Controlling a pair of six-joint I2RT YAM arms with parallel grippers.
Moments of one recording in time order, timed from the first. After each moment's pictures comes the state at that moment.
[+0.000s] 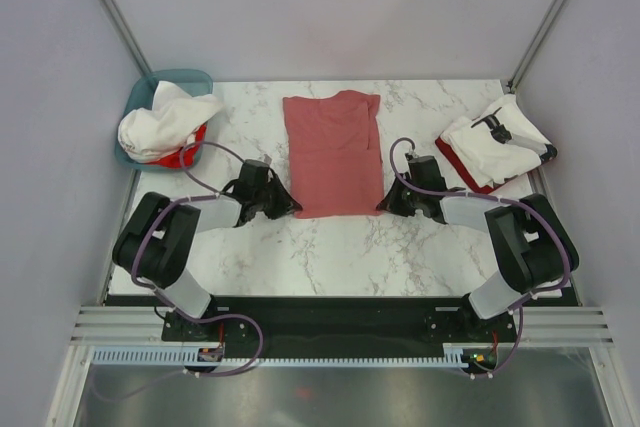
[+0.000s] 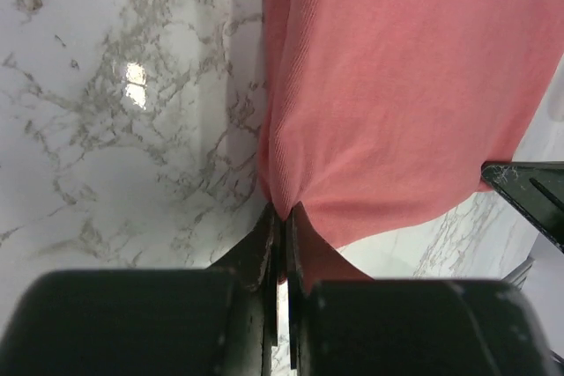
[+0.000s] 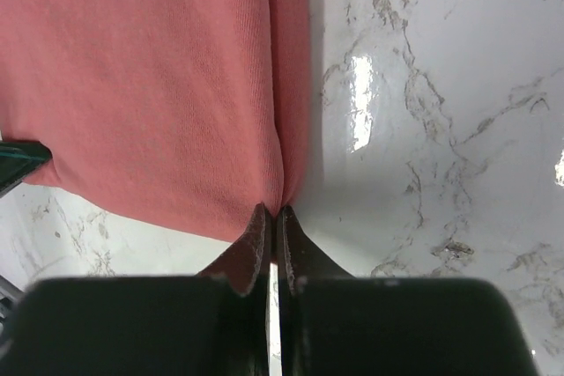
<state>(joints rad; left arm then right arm) -0.40 1.63 0.66 0.16 0.23 -0.83 0.35 1.59 0.68 0.07 -0.25 0.65</state>
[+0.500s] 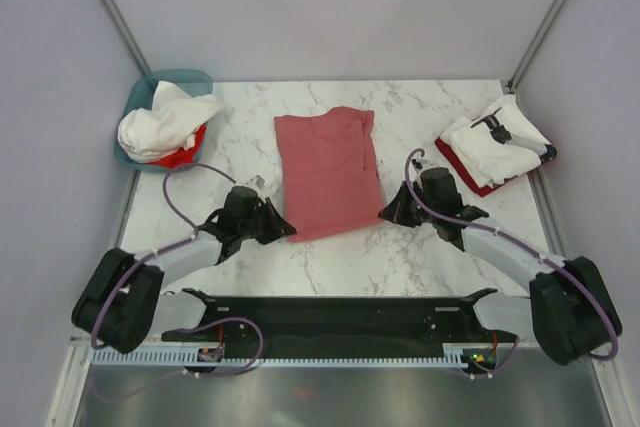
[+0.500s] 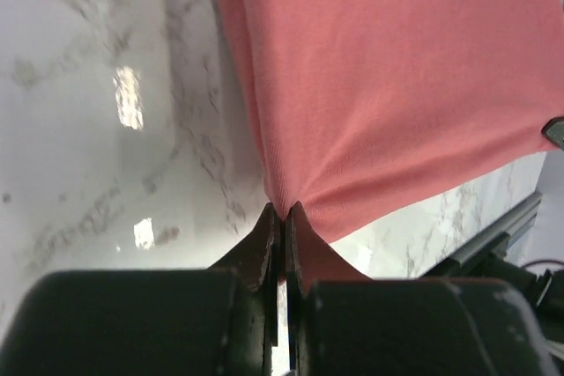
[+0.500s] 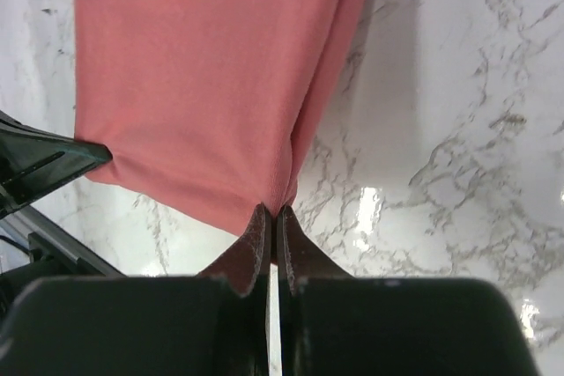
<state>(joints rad) -0.44 1.29 0.41 0.13 0.25 -0.82 0.39 1.24 0.56 -0.04 -0.26 0.65</state>
